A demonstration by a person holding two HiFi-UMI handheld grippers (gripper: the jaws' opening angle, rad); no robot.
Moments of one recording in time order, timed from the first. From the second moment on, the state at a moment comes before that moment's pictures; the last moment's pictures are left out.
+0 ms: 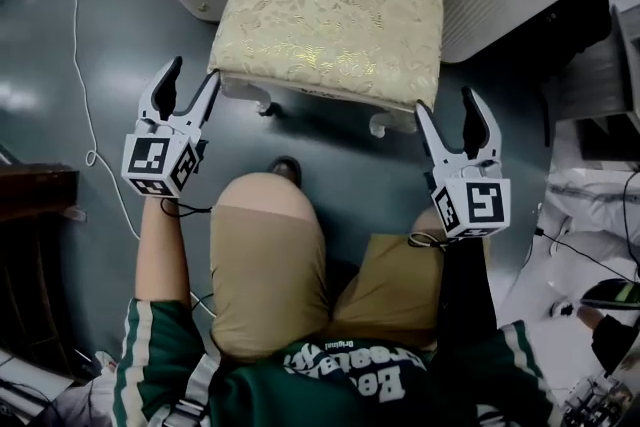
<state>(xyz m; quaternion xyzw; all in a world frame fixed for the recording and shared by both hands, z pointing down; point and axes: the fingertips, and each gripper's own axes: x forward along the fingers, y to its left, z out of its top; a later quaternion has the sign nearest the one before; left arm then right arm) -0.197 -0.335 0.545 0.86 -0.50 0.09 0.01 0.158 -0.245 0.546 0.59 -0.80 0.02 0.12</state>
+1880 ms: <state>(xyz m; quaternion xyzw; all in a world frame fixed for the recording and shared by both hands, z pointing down) -0.091 -0.380 0.400 0.83 -0.54 -0.04 -0.10 0.114 -0.336 0.450 0.59 -0.80 -0.08 0.05</state>
